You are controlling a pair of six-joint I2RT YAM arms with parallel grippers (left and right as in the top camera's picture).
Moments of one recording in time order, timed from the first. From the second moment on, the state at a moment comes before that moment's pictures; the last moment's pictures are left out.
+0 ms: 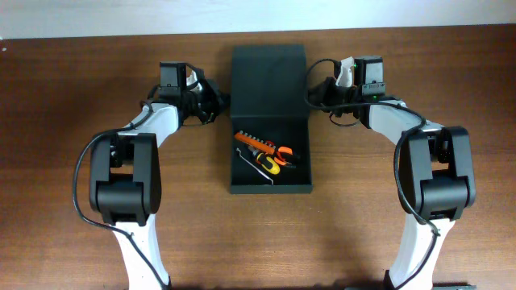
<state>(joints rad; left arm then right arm) -0.08 2.20 1.43 -0.09 0.77 -0.93 0.07 2.15 1.36 0.00 -0.73 0.67</state>
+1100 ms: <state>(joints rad) -0.05 2.20 1.56 -0.22 0.99 -0.66 0.08 2.08 1.43 -0.02 -0.88 0.45</state>
